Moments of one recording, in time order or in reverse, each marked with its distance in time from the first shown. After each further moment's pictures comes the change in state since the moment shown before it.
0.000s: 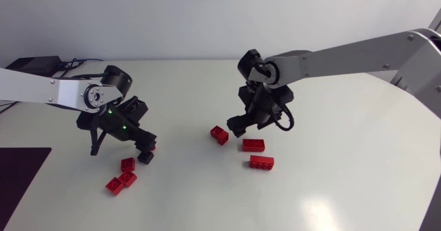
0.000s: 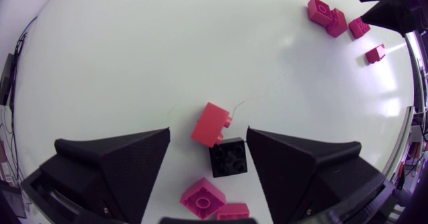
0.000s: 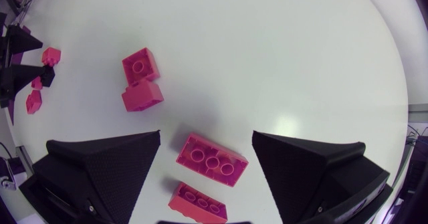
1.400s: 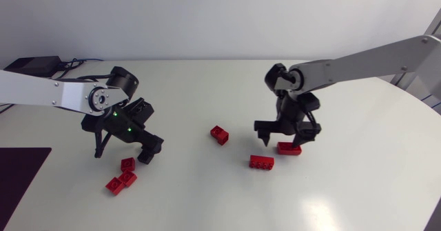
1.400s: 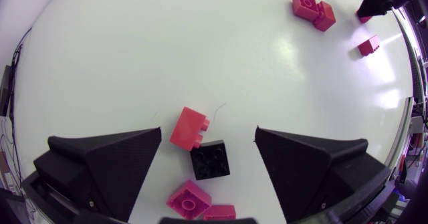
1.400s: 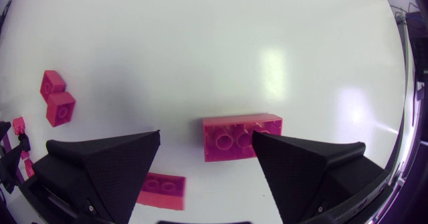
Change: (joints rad) left arm -0.049 -0.009 -0.012 0.008 0.000 0.002; right arm -0.162 -0.036 -0.151 -0.085 0.059 0.374
